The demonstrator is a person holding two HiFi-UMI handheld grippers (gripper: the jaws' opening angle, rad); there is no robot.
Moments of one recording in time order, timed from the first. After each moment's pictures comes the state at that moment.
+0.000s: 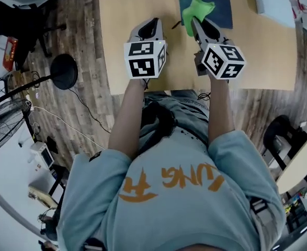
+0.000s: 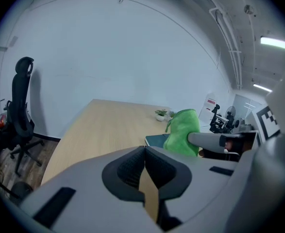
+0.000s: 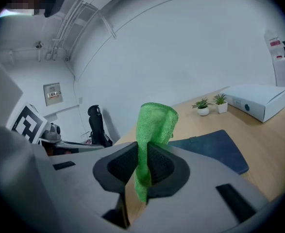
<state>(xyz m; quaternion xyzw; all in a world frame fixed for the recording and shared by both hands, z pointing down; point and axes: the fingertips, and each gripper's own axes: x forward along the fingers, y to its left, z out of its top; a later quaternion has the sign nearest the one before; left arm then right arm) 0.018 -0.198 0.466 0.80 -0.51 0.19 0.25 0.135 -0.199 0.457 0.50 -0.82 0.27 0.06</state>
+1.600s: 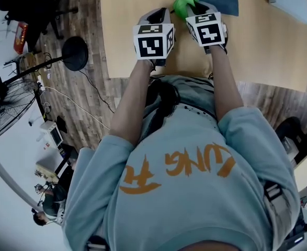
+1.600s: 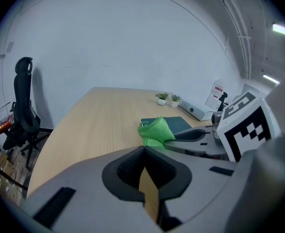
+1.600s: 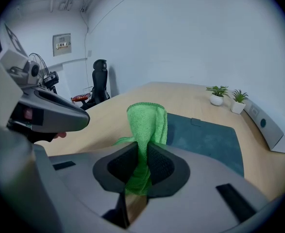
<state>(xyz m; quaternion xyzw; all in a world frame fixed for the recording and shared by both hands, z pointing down) 0.055 -0.184 0.517 0.76 -0.52 0.26 0.28 0.132 -0.214 0.558 0.44 -0.81 0.21 0.31</state>
